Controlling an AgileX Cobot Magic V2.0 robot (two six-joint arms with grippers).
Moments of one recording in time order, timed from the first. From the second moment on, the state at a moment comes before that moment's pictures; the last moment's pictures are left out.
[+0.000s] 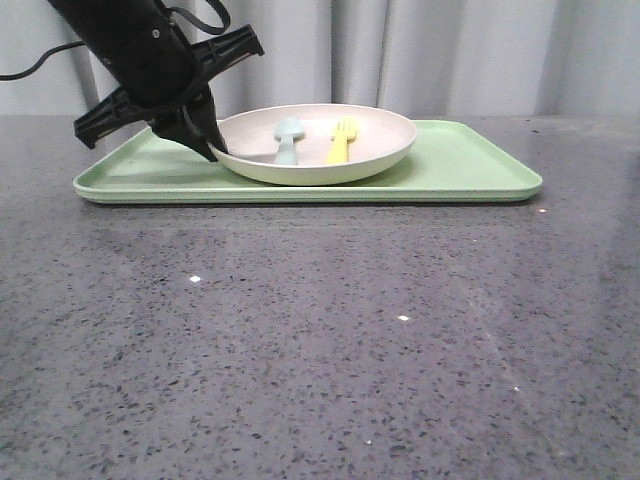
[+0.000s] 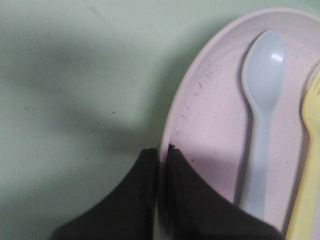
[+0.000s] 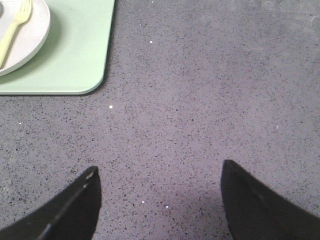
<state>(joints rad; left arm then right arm) -0.38 1.90 -1.47 -0.26 0.54 -0.53 0.07 0.57 -0.84 0.00 0.95 0.10</state>
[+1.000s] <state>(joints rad) -0.38 1.73 -1.47 -0.06 0.58 -0.53 0.07 0.57 -0.84 0.00 0.95 0.10</state>
